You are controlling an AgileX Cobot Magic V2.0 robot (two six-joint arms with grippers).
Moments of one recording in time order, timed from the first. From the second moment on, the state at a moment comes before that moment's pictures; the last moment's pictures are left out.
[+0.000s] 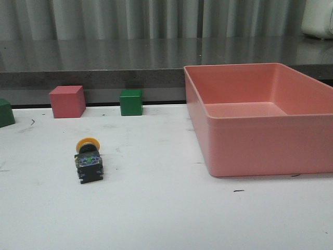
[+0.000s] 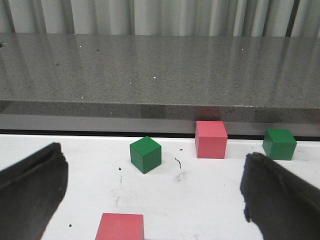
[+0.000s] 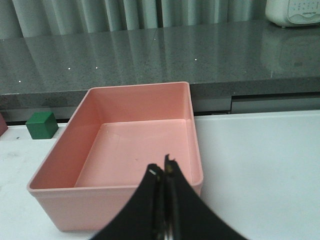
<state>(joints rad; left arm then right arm) 0.02 0.42 -0.46 0.11 0.27 -0.09 0.06 0.17 -0.34 0.02 0.36 0.12</state>
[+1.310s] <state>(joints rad) -0.39 1.60 -1.20 -0.18 0.88 -0.10 0.06 0.17 -0.34 0.02 0.36 0.11</state>
